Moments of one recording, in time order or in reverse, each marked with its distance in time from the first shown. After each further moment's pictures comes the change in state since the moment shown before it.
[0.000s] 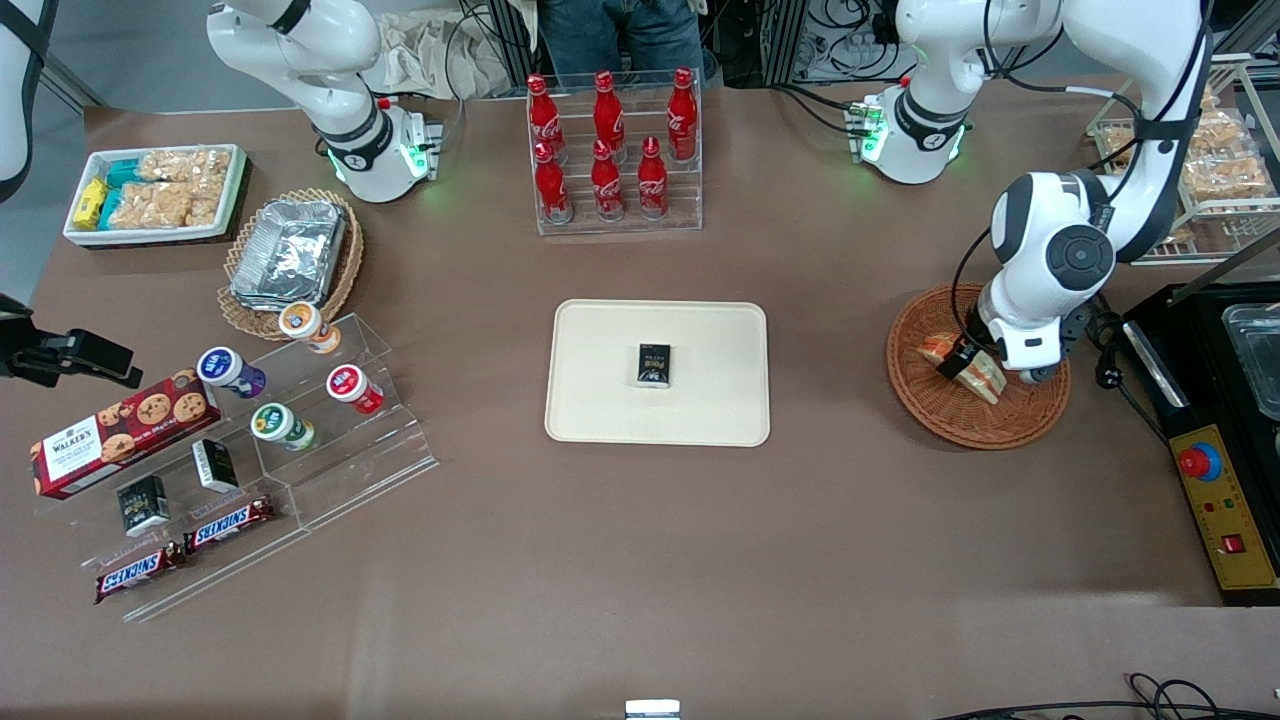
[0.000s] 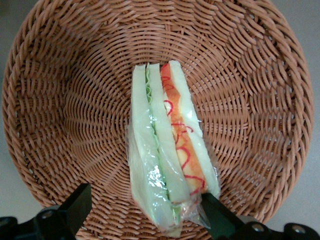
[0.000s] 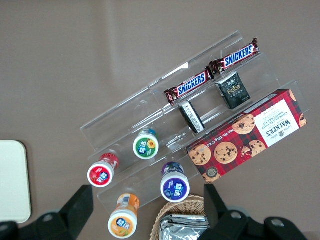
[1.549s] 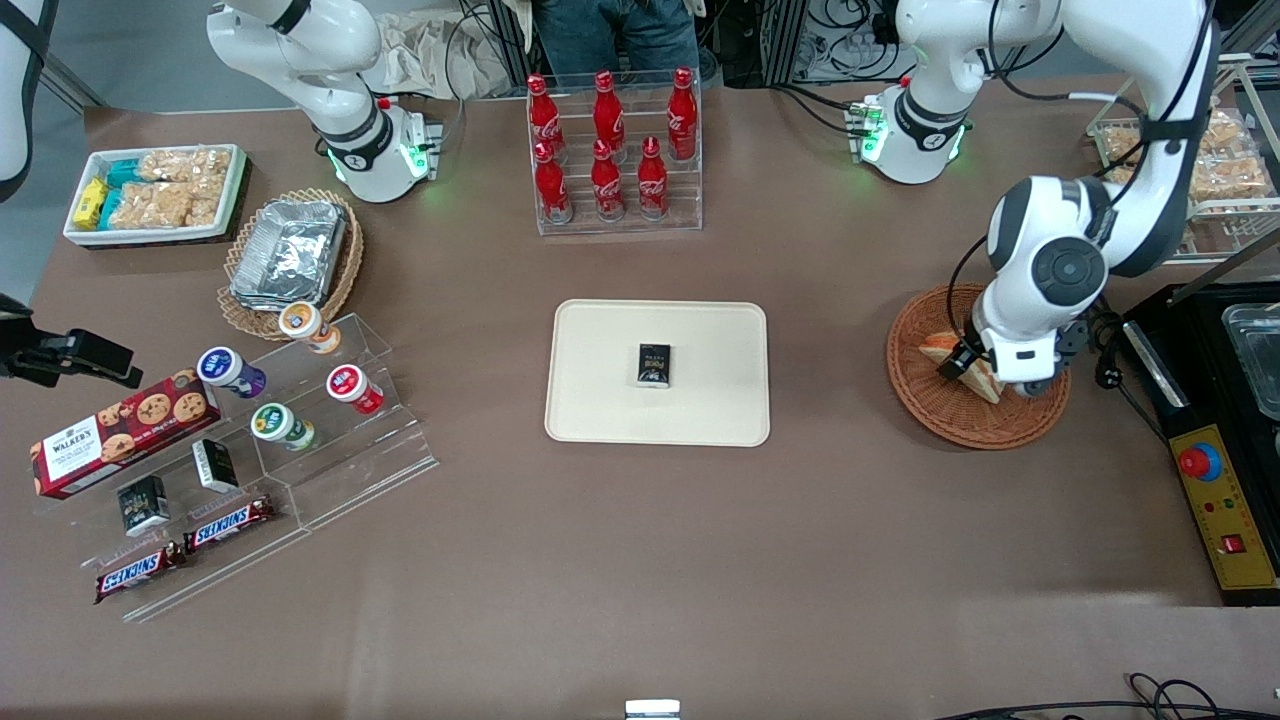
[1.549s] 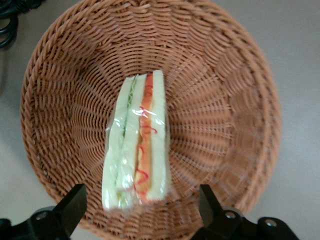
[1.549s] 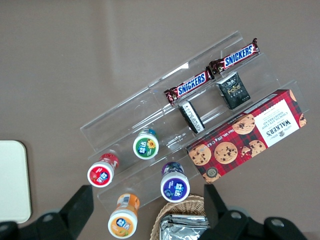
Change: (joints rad) arm 0.009 0.040 -0.050 0.103 0.097 -0.124 -0.025
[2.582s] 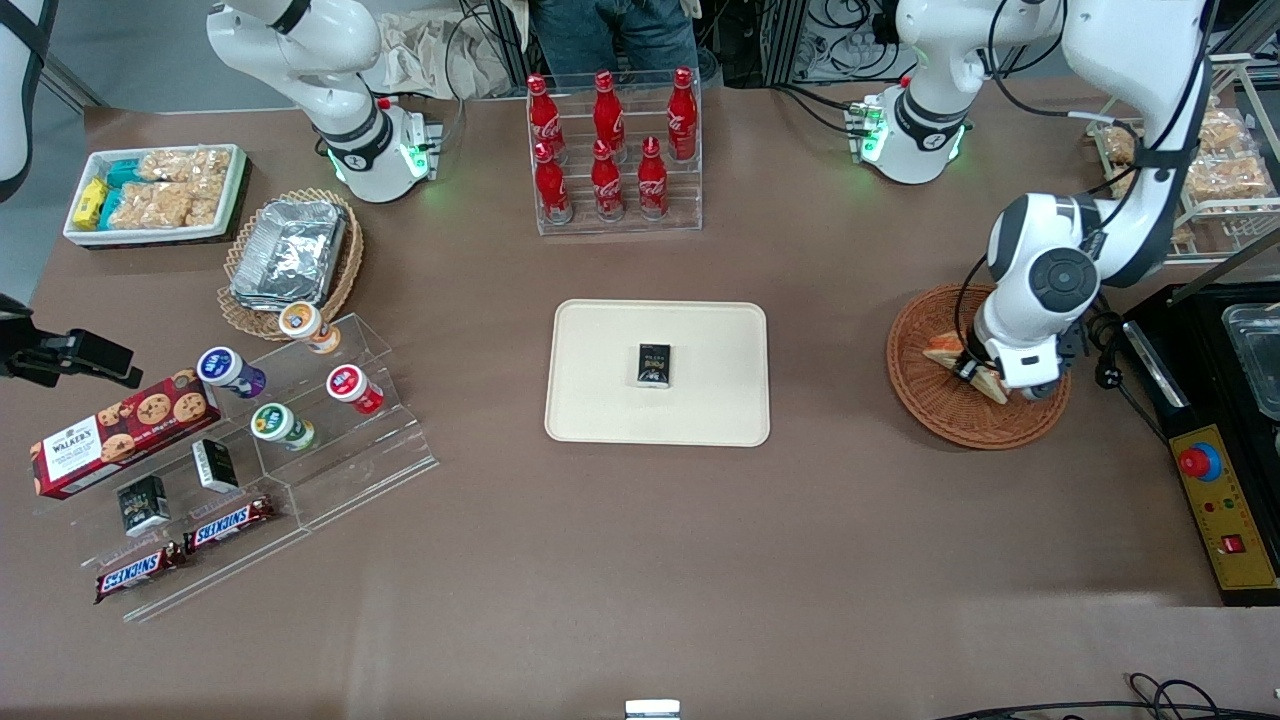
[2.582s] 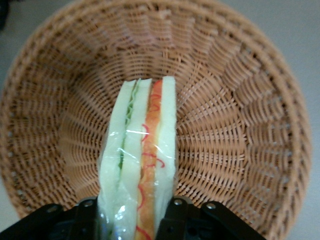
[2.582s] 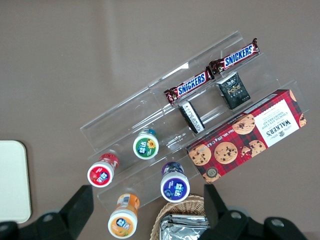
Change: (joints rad) arm 0.005 0.005 0.036 -0.027 0.022 0.087 -0.099
